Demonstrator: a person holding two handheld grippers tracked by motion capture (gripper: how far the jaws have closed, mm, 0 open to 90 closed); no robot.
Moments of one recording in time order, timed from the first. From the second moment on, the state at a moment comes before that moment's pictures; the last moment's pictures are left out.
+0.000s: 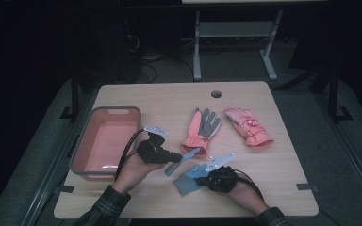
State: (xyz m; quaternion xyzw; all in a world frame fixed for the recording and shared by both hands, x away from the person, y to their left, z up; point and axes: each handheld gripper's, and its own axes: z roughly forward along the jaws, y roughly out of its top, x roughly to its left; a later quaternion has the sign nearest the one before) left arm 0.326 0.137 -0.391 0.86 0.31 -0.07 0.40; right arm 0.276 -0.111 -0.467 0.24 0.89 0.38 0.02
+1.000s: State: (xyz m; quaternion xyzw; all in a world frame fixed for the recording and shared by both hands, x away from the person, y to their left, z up) left arm 0.320 0.114 -0.415 0.87 0.30 -0.10 0.37; right arm 0.277 -0.111 -0.467 0.24 0.89 0.38 0.02
